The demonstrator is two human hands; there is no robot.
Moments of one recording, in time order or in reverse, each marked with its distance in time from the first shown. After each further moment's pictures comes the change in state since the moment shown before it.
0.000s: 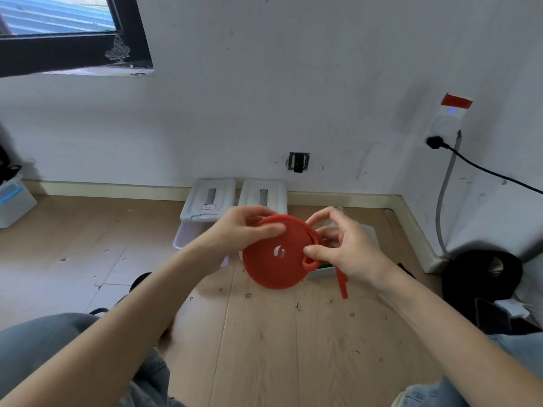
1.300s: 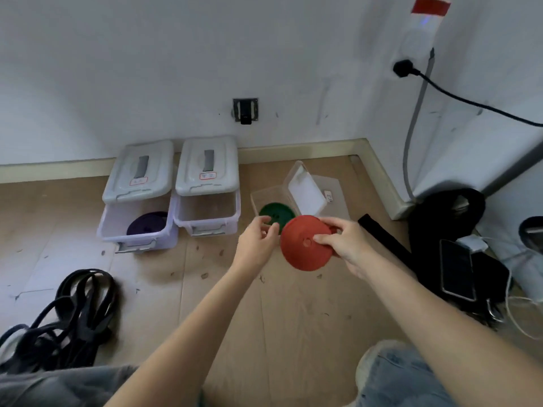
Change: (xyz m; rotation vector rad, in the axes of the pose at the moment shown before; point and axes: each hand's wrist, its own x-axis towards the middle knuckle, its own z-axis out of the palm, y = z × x) left_hand 0.123 -0.122 0.151 0.137 0.160 -0.184; right_hand 0.043 0.169 -0.081 0.096 0.434 0.509
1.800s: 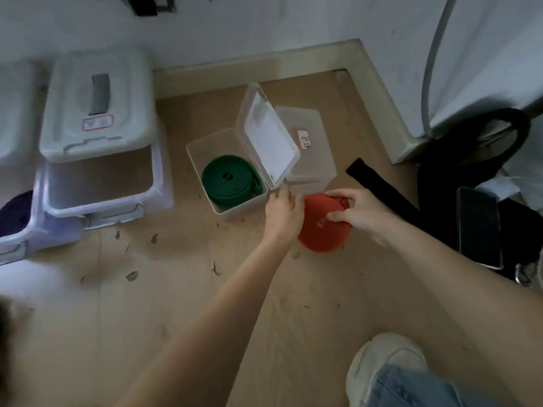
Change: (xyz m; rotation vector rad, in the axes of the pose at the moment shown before) left_hand 0.107 -0.045 0.180 0.075 -0.206 -0.102; right_hand 0.146 0.115 -0.070 -0.318 -0.074 0.148
